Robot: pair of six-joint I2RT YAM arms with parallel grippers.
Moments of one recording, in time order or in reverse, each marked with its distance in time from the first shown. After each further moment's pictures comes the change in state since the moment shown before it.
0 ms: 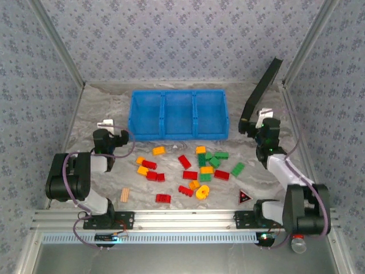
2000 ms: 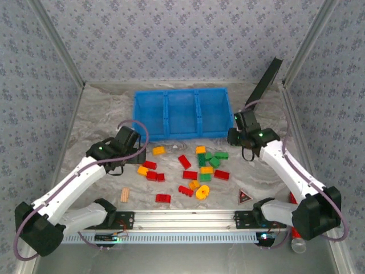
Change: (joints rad) left arm -0.610 -0.507 0.459 -1.628 -0.260 -0.445; right arm 0.356 0.075 0.360 -0.807 0.132 0.233
